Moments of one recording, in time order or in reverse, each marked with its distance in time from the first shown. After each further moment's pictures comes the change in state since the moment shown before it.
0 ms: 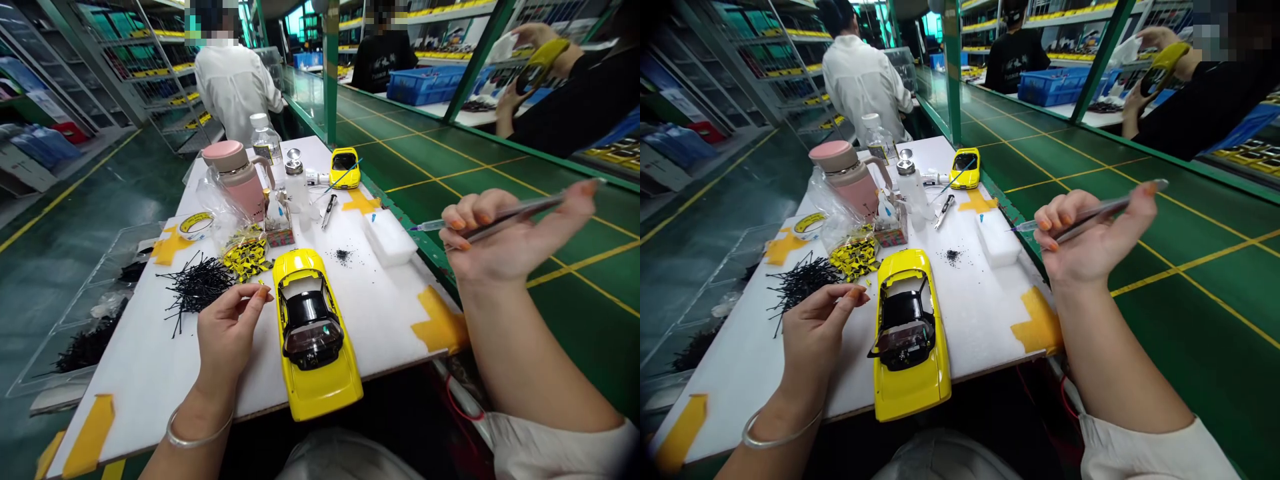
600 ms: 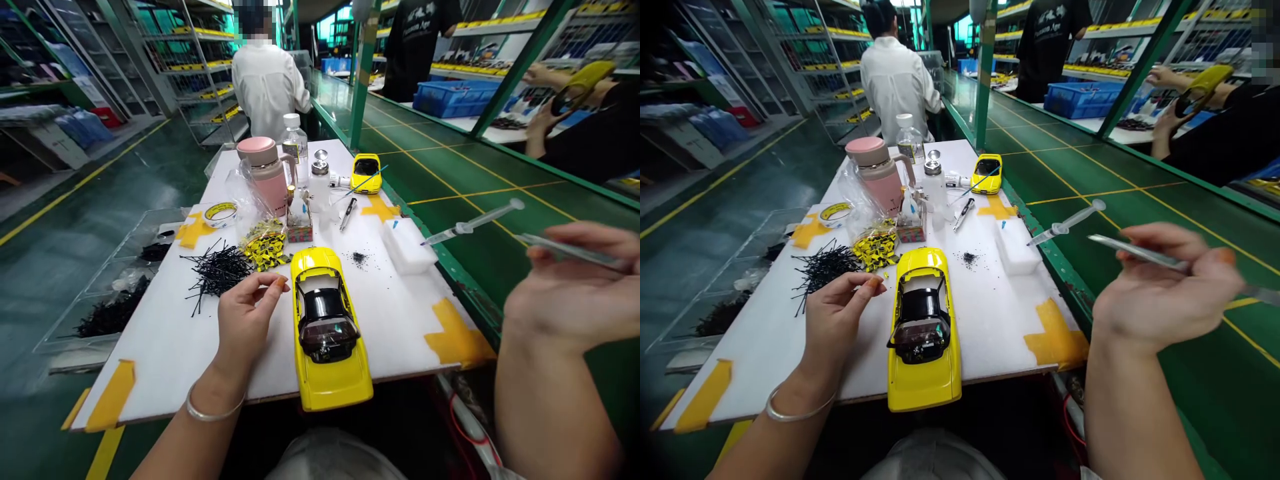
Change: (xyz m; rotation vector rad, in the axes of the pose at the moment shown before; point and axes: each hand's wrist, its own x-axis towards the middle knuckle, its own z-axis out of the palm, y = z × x) left_hand 0.000 -0.006 0.000 -0.110 0.033 -0.020; right_hand -0.009 0.016 -0.030 -0.324 0.569 -0.649
